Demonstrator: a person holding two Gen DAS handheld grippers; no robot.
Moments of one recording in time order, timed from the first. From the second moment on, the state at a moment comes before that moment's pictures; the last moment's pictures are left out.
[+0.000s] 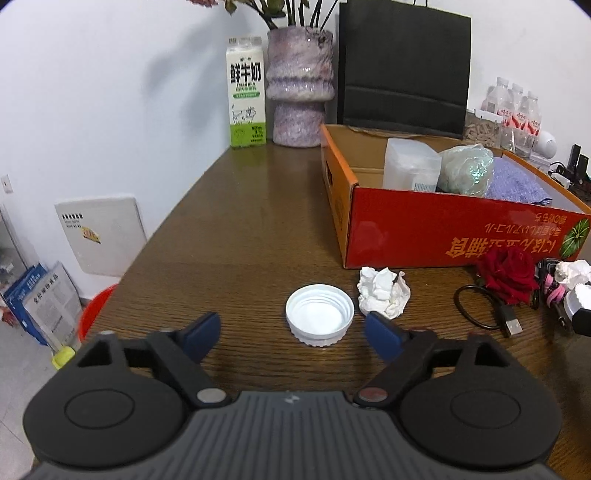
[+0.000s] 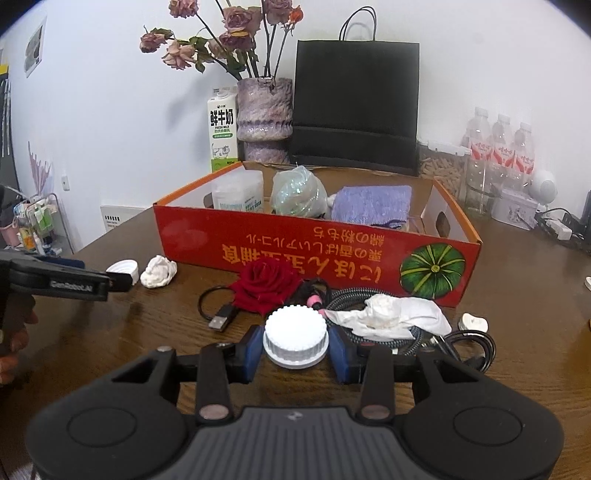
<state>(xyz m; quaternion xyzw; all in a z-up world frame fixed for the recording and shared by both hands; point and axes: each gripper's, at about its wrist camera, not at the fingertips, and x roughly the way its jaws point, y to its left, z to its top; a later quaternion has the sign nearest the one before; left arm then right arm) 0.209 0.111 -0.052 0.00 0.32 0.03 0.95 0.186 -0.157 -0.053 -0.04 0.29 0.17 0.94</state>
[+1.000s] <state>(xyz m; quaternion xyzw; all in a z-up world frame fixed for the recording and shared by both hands) 0.200 0.074 -0.021 0.00 0.26 -0.01 0.96 0.196 -0.172 -0.031 -0.03 0.25 0.16 0.95</state>
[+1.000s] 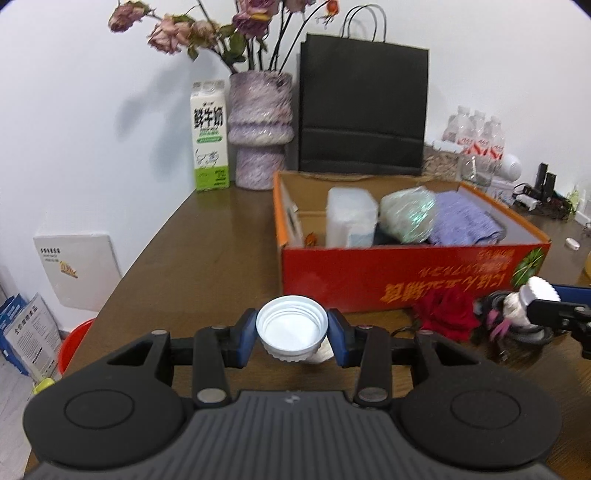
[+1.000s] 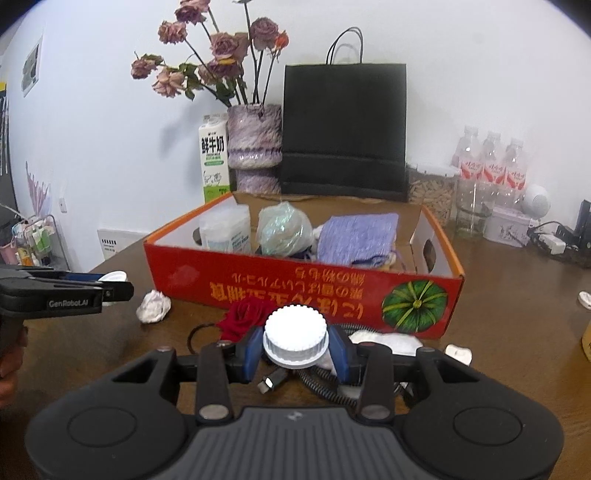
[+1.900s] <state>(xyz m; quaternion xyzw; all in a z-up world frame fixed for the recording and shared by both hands) 0.274 -0.036 0.016 0.00 0.23 -0.08 0.97 0.282 -0.202 0.004 -0.03 0.21 0.15 0.97</state>
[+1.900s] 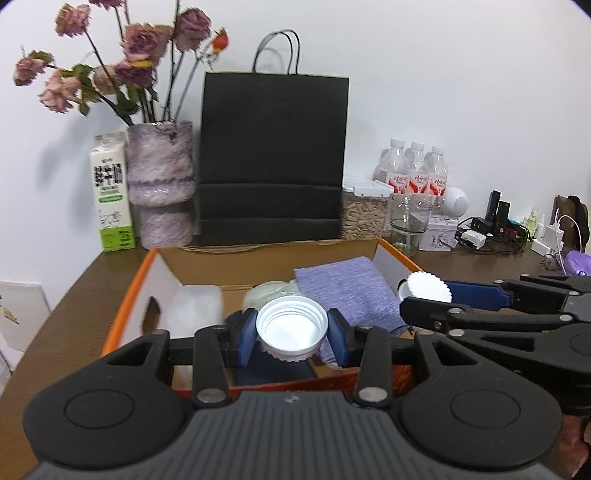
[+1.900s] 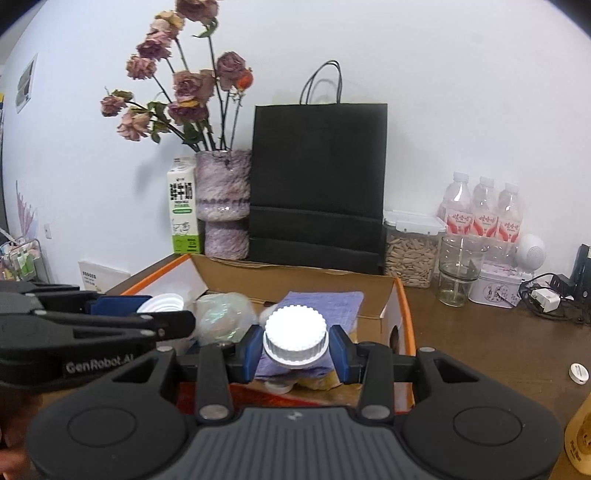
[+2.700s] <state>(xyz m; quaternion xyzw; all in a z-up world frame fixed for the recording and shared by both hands) 0.332 -0.045 -0.020 0.01 0.25 -0.07 0.96 0.336 -0.213 -0.033 -0.05 0.25 0.15 0.95</state>
